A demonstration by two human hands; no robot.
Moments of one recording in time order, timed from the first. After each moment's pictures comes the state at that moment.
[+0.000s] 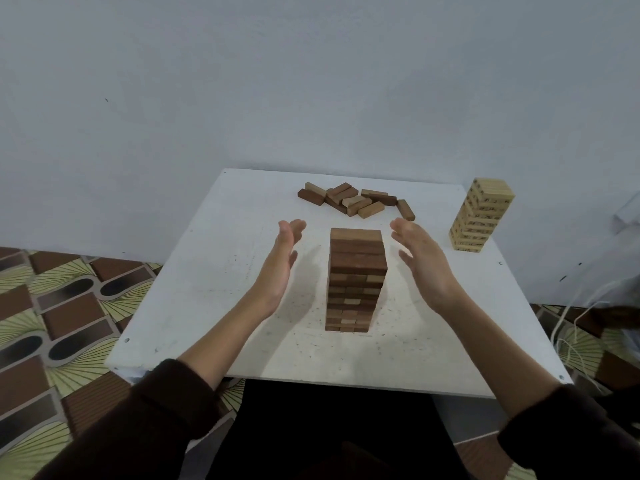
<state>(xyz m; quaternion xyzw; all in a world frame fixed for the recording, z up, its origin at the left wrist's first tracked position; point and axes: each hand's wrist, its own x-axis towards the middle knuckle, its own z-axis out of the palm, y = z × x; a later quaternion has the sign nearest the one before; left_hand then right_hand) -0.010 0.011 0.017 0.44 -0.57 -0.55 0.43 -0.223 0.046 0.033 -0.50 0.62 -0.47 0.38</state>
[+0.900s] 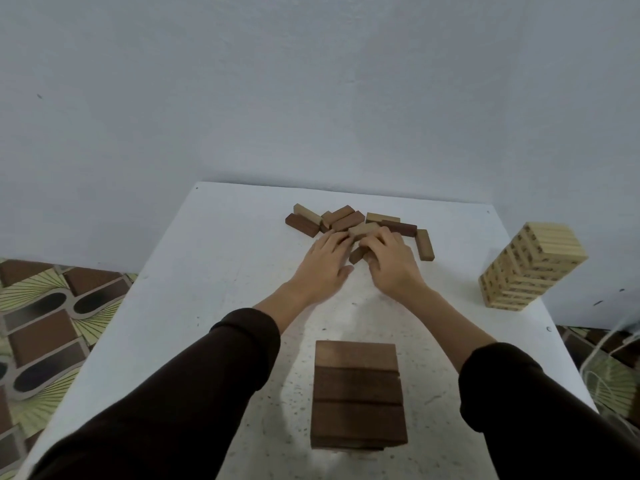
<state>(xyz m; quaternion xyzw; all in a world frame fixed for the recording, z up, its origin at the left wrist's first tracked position) -0.103 -0.180 -0.066 0.42 -0.88 -0.15 0.18 -0.265 -0.146 -0.050 -0.73 0.64 -0.21 0.05</state>
